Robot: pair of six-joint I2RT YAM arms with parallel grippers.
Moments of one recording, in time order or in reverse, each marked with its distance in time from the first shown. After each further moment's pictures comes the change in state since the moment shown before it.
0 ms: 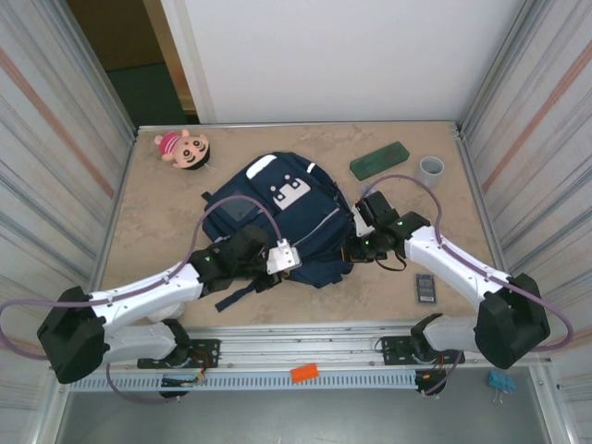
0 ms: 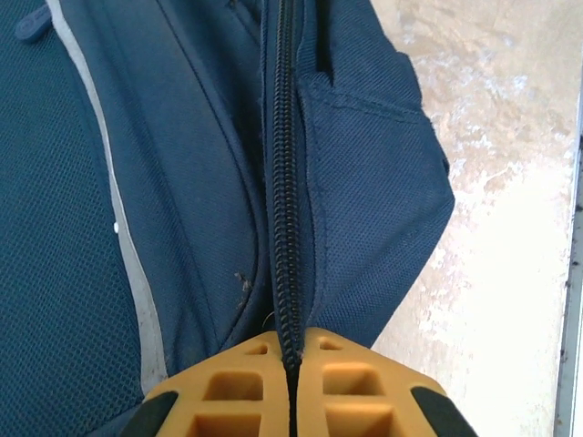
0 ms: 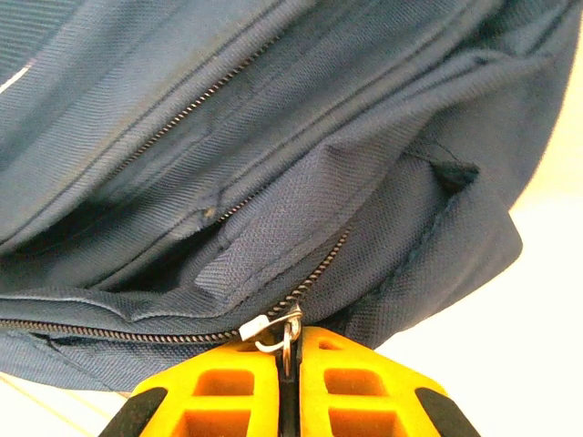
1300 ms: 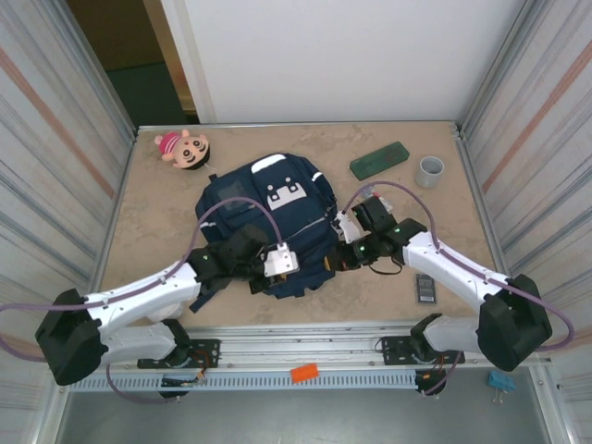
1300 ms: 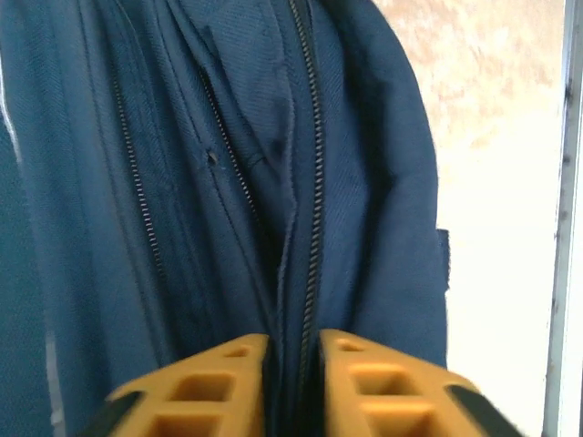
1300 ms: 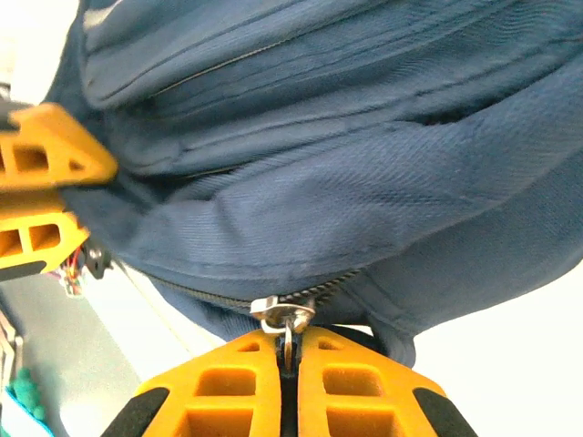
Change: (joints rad) left arm -0.001 -0.014 0.027 -0.102 0.009 0.075; right arm 0.055 -0.015 -0.051 0.116 -0.304 -0.075
